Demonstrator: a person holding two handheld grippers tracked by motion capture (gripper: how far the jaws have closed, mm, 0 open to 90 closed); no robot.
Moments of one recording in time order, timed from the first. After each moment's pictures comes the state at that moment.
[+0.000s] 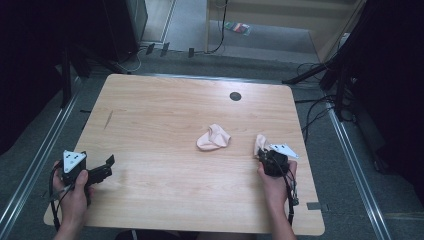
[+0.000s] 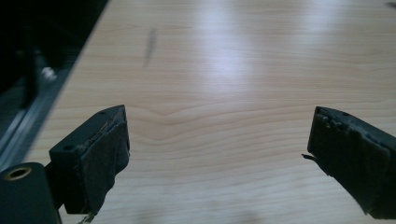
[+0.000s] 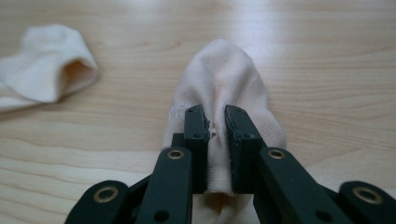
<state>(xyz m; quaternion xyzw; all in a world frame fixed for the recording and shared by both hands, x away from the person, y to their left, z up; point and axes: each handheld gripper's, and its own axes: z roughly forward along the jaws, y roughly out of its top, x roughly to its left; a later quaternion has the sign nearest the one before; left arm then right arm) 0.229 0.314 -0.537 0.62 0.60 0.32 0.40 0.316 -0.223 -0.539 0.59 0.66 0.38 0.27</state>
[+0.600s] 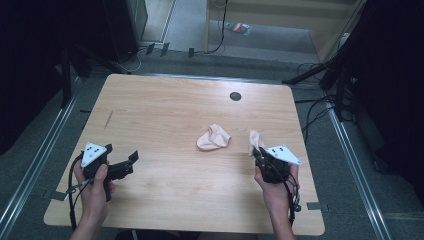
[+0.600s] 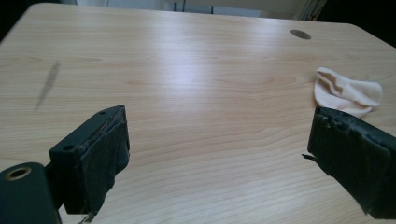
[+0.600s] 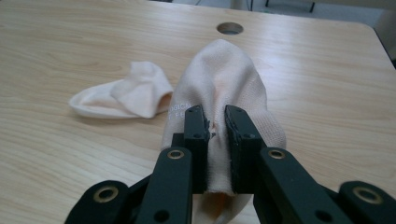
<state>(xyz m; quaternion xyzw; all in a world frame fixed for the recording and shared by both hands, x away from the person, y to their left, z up) 0.239 0.251 -0.499 0.63 0.56 0.27 0.46 0.273 -0.197 -0.481 0.51 0.70 0.41 0.29</state>
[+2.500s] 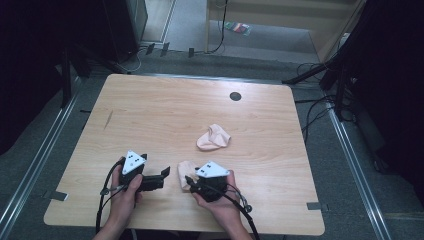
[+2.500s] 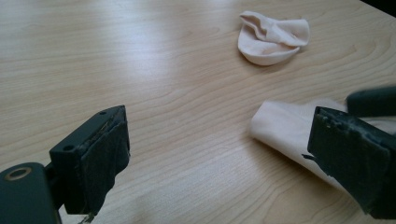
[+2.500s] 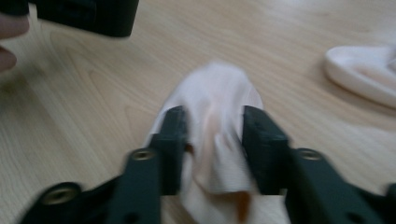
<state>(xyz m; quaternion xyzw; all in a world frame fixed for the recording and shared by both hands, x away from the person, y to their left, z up) 0.237 0.185 -0.526 0.72 0.49 0.22 0.45 0.243 -0.060 -0.523 0.36 0.81 0.43 0.15</state>
